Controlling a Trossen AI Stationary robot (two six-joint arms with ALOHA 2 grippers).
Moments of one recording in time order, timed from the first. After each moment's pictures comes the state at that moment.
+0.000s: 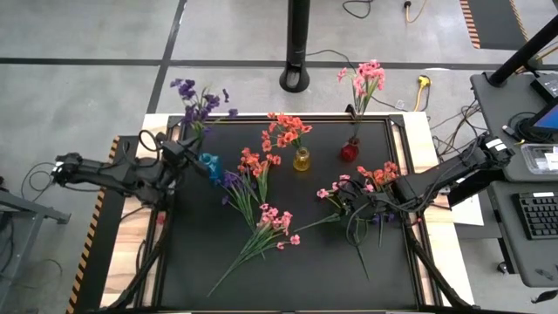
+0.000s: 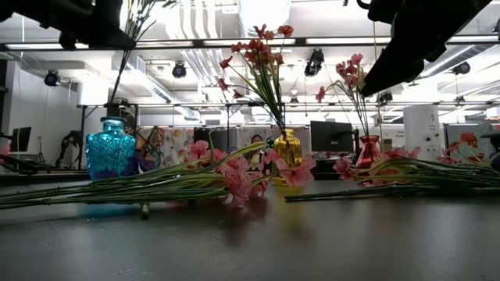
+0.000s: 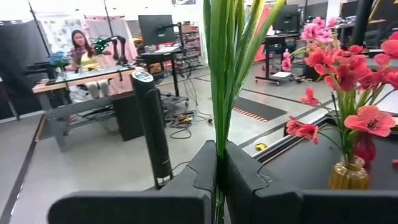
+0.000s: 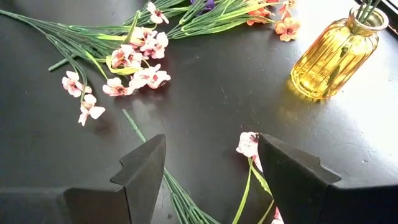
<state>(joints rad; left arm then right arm) -0.17 0.49 0.45 0.02 -1.14 0.04 0.36 1.15 0.72 -0.41 0.45 0.48</state>
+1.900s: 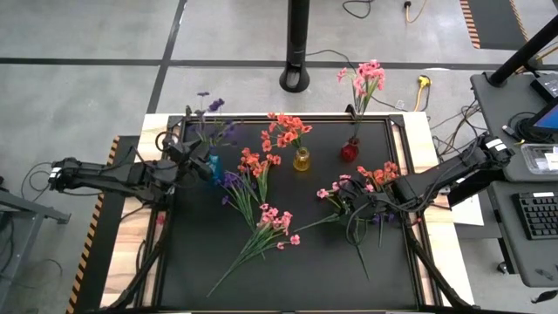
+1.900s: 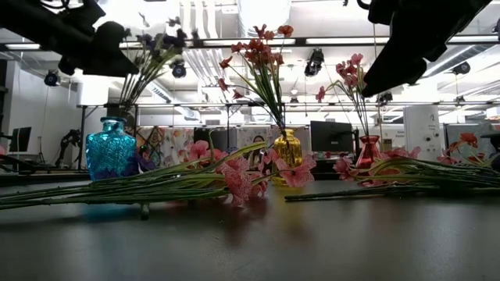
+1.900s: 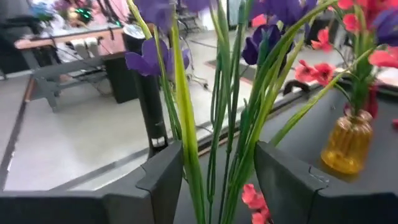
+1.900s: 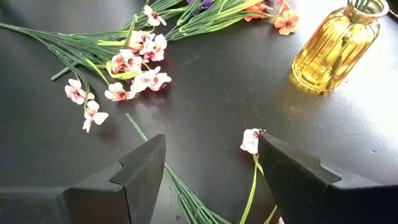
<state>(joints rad) -0.09 0.49 0.42 -0.28 -1.01 -0.27 0.36 1.15 0.72 -0.41 0.45 0.55</state>
